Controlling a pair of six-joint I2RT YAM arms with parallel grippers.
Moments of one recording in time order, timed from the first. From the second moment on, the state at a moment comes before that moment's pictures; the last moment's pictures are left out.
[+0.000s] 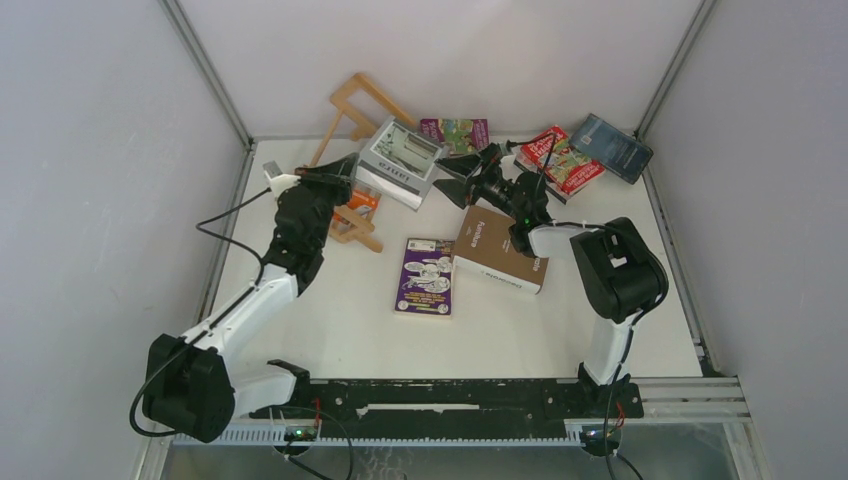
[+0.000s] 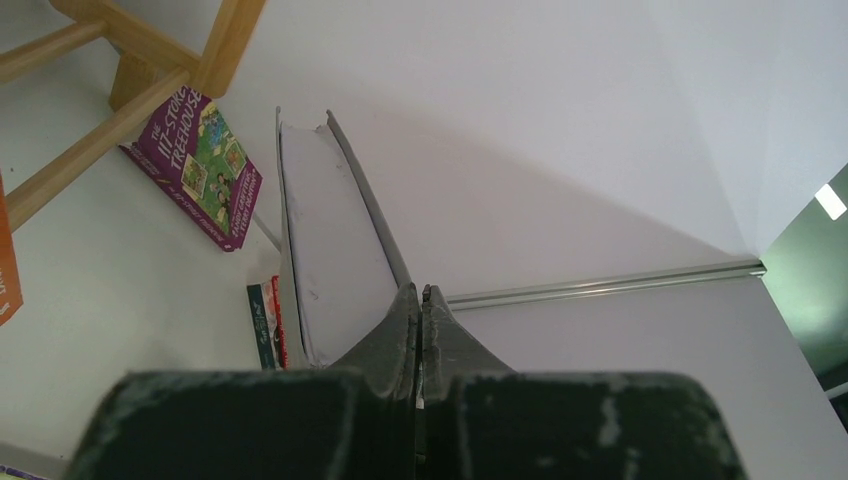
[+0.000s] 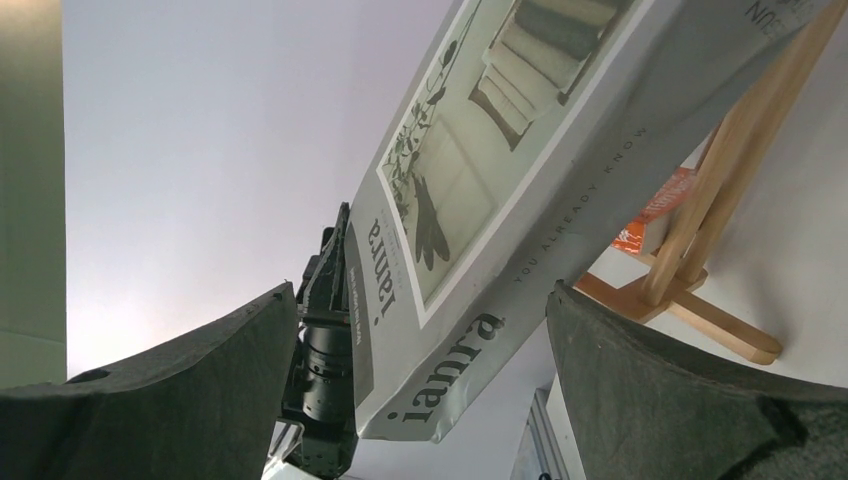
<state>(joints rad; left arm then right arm) -0.35 1.17 0.77 0.46 -0.23 -1.41 0.40 1.87 0.97 1.08 -0.53 1.54</state>
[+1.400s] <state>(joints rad) -0.32 1.24 0.76 0.55 -0.12 -1.47 0.39 2.05 1.16 1.09 -0.54 1.59</state>
